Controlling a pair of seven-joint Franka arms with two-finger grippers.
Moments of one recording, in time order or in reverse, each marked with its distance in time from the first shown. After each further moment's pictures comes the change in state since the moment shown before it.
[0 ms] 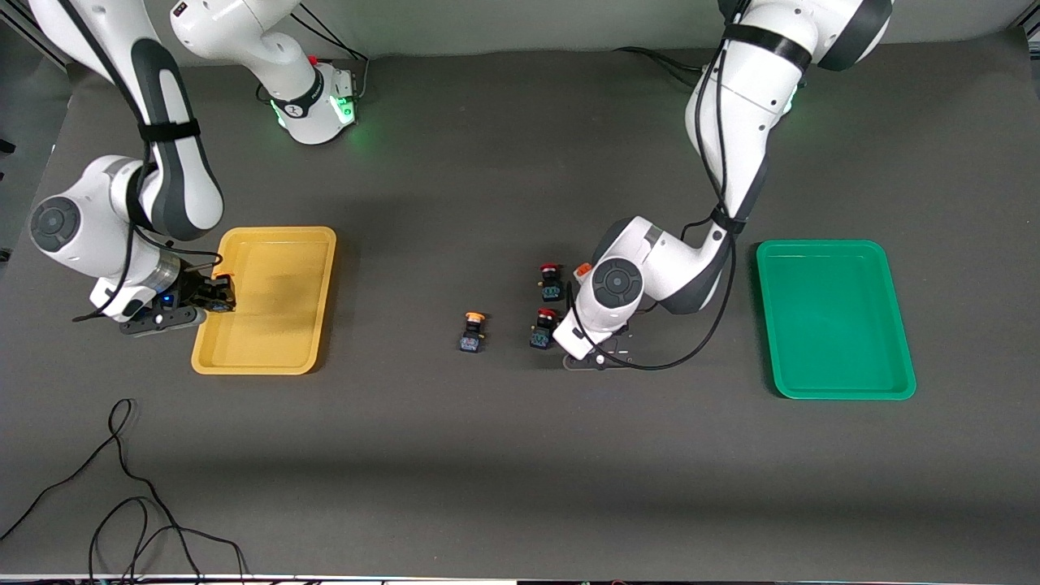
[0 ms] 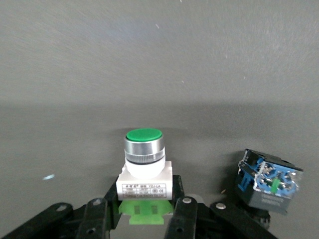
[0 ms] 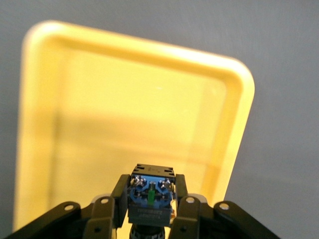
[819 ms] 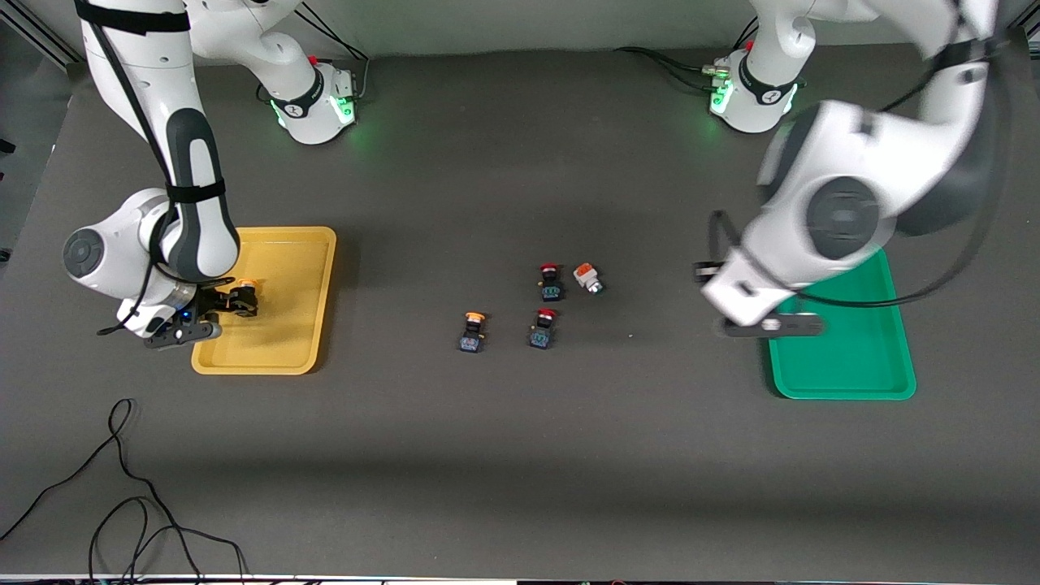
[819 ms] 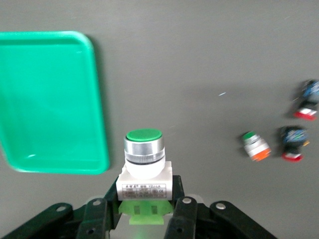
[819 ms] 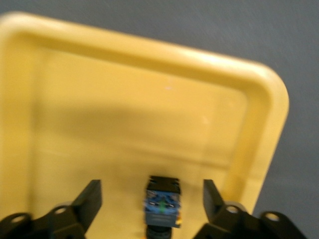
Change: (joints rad) left arm 0.270 -0.461 0.047 0.030 0.021 -0.703 0.352; right arm 0.007 0.213 0.003 0.139 0.285 -0.085 -0.206
